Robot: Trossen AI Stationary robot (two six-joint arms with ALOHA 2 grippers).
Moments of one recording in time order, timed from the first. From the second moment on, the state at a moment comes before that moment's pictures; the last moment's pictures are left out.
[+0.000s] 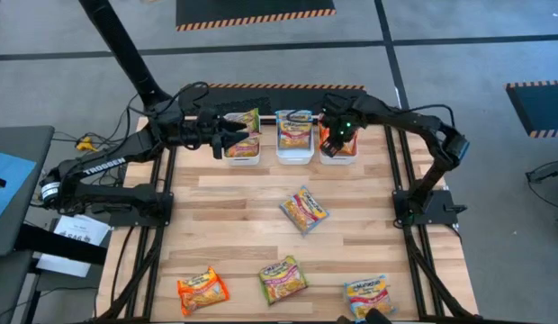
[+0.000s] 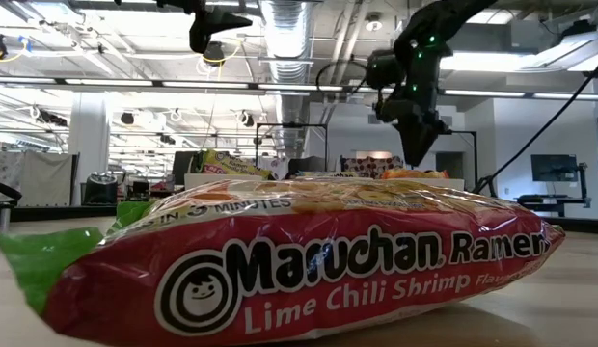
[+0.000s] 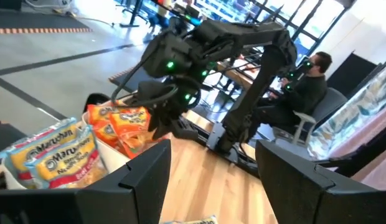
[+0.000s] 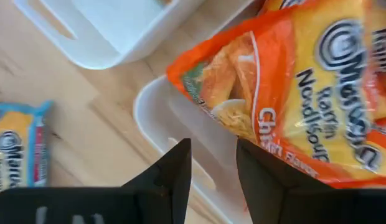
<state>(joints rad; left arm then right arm) 0.47 1.00 0.93 0.04 0.23 -0.46 -0.65 1.68 1.35 -1.03 0.00 0.10</state>
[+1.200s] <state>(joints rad) 0.47 1.00 0.93 -0.07 0.18 -0.52 -0.66 1.64 1.47 -1.14 -0.07 0.00</state>
